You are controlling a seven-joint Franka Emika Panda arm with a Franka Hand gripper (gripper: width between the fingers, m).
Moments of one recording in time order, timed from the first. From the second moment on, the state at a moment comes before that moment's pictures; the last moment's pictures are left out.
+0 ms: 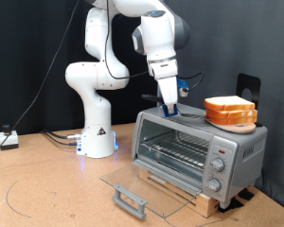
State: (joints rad) arm -0.31 -0.55 0.53 -2.63 0.57 2.21 -0.56
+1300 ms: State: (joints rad) arm -0.33 -0.56 0.43 -2.60 0.53 2.08 -0.66
